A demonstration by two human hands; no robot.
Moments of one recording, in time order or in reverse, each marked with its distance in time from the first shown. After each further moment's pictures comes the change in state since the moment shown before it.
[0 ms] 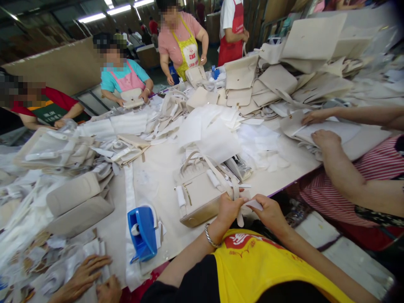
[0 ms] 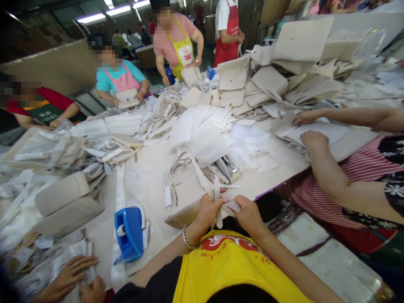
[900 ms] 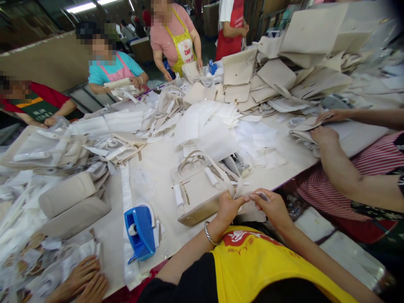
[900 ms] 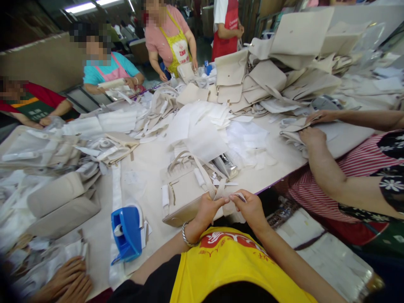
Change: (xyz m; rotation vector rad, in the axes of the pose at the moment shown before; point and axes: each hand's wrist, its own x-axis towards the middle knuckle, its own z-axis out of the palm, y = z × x) left_hand 0.002 -0.001 0.001 0.054 -0.136 0.094; right_hand 0.006 0.008 -0.003 0.380 0.081 0.221
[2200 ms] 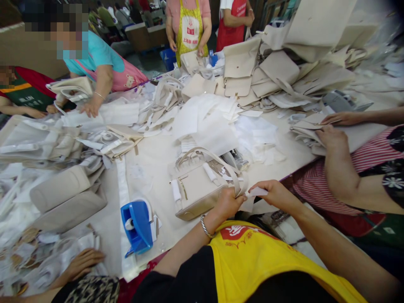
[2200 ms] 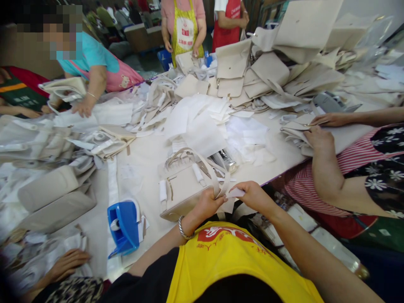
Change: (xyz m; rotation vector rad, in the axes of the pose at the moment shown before) left_hand 0.003 0.000 -0.010 0.507 -0.174 0.179; right_hand 0.027 -0.031 -0.031 -0.269 -0.440 -0.024
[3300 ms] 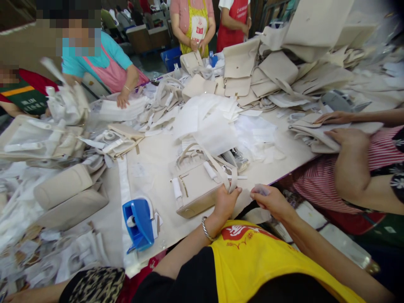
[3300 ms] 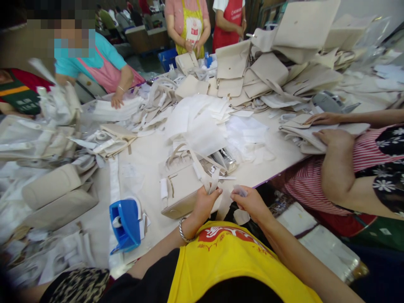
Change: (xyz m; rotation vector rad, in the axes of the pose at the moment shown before) left_hand -0.010 -0.001 0.010 -0.341 0.289 -0.201; right_hand -0.016 0.017 0.039 0.491 0.223 0.221
